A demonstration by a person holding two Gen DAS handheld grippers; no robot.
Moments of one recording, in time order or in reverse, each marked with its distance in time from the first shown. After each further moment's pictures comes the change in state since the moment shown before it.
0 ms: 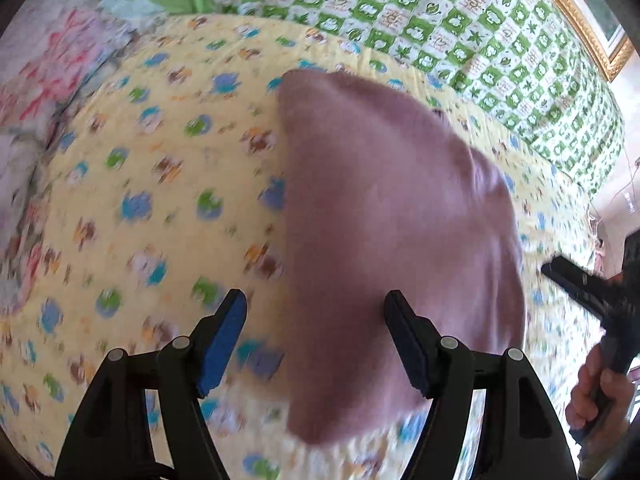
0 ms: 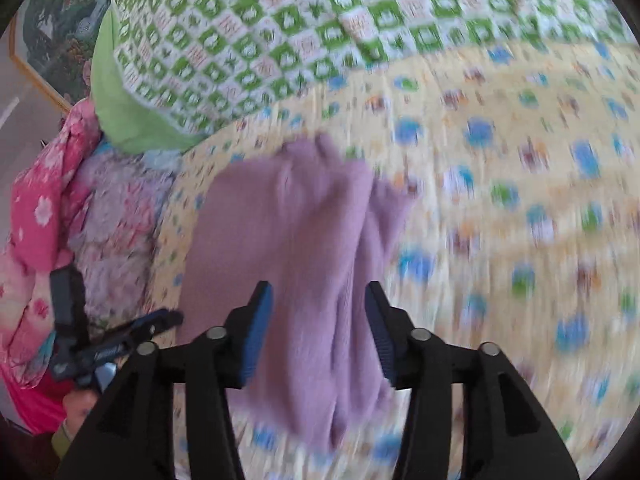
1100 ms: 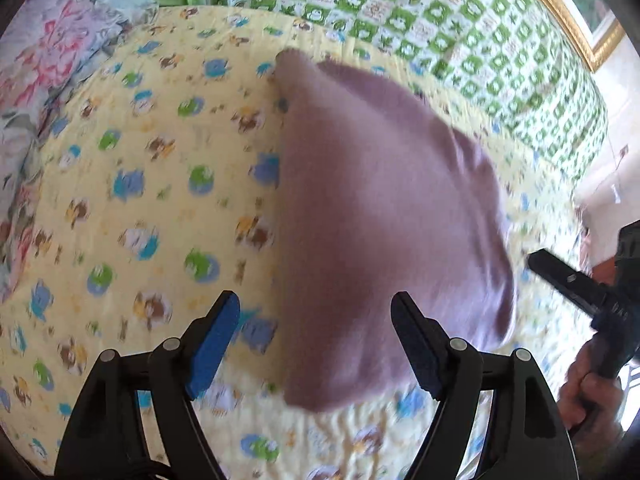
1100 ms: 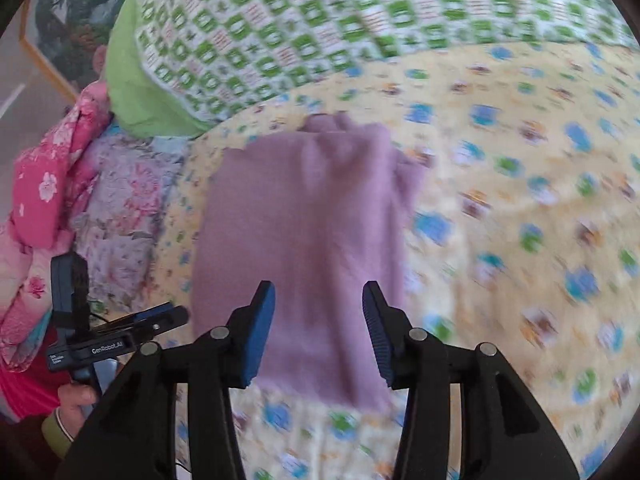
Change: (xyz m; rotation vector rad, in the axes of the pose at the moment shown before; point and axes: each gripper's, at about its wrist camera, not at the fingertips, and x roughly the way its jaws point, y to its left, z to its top) left arm 0.002 -0.007 -0.008 0.027 0.008 -0.059; right arm 0.018 0.041 0.001 -0.088 -0.057 -0.026
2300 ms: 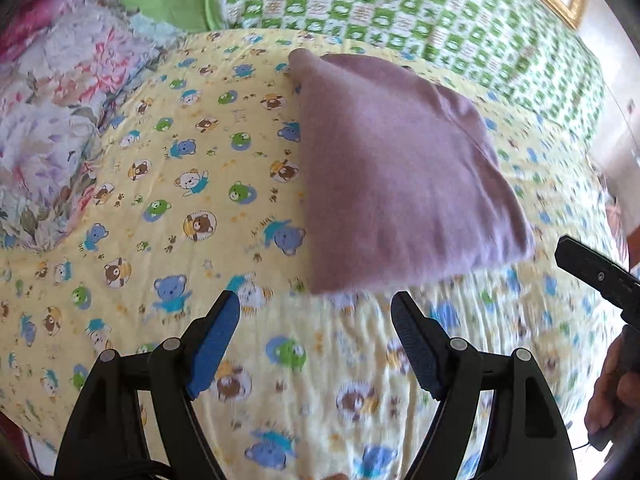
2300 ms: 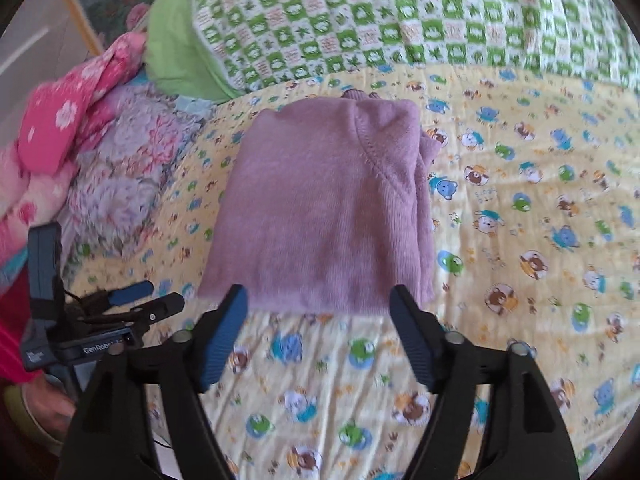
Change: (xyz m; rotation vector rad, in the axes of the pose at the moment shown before) left arm -0.046 -0.014 -0.107 0.126 -0.108 0.162; right arm -0.053 0.042 -0.106 -0.163 -0.057 -0.113
